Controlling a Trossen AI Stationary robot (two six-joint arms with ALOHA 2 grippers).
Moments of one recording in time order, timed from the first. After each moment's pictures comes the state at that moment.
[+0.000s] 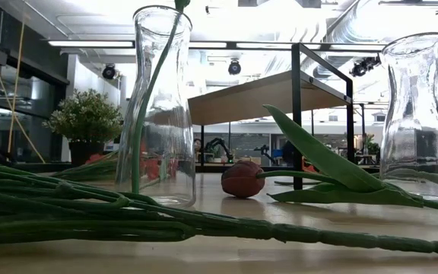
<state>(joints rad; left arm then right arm) -0.98 1.52 1.65 -1.26 -1.38 -1.76 -0.03 0.70 1.20 -0.67 0.33 0.22</state>
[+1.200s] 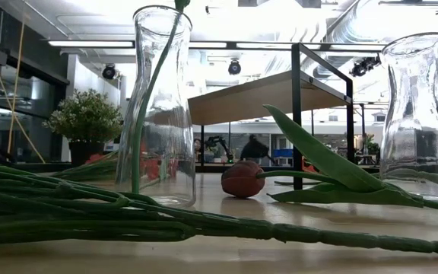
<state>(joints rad) -0.88 1.73 1.65 -0.76 -1.57 -1.17 -0.03 0.70 1.20 -0.67 0.33 0.15</state>
